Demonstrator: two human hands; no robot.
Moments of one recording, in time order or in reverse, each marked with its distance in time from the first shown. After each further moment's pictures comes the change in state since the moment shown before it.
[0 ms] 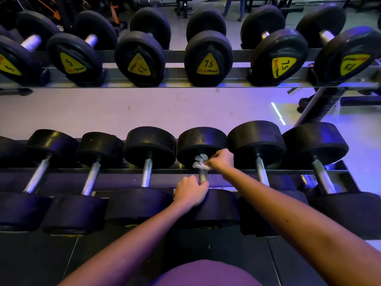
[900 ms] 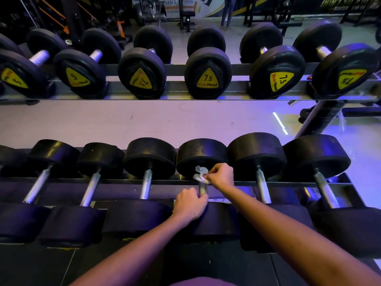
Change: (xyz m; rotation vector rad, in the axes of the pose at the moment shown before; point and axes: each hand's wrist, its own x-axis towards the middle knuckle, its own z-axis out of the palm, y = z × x) left_hand -0.001 0.004 -0.002 -0.008 -0.018 -0.014; right_hand -0.002 0.010 0.006 -0.024 0.028 -0.078
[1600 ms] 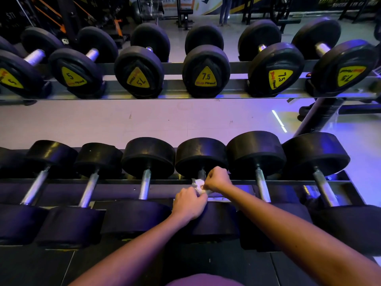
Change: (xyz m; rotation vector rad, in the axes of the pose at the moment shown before) left_hand 0.003 -0.001 0.000 0.037 0.008 0.016; right_hand -0.002 0.001 0.003 -0.275 -0.215 -0.028
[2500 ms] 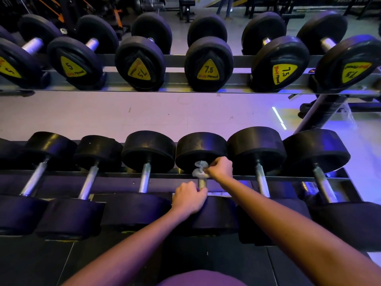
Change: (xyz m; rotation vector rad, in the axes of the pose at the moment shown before) left_hand 0.002 -0.004 0.007 -0.005 0.026 0.000; right_hand 0.002 -0.005 -0.006 0.235 0.194 0.099
